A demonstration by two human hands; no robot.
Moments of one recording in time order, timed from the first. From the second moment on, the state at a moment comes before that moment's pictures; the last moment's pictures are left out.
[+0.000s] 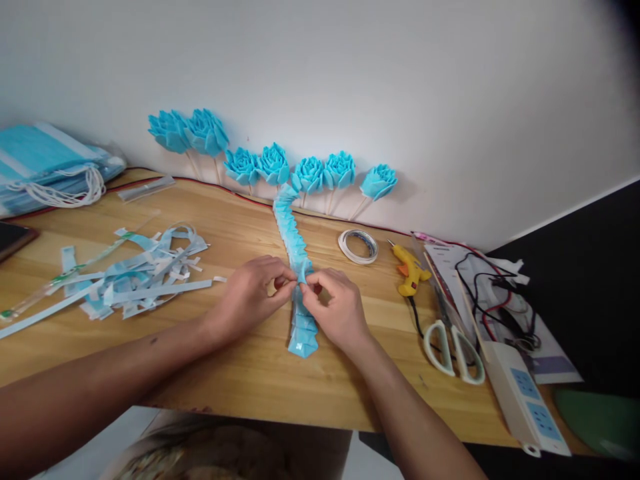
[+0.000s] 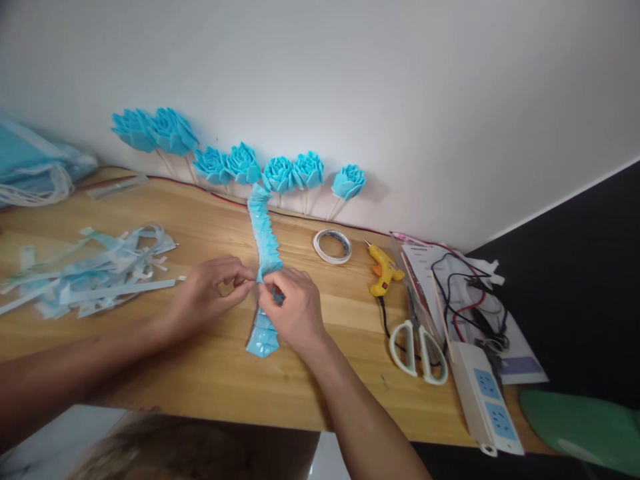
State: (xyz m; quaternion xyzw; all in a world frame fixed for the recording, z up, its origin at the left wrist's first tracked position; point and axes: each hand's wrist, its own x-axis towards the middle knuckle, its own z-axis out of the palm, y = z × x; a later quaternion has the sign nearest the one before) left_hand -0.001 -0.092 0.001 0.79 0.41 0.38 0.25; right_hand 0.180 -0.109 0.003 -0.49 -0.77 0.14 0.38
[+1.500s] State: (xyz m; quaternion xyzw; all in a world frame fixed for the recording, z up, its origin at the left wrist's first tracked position) left_hand -0.008 -0.080 -0.002 0.66 0.42 0.32 0.54; right_hand 0.185 -0.107 0.015 -0.51 -0.66 0.44 0.33
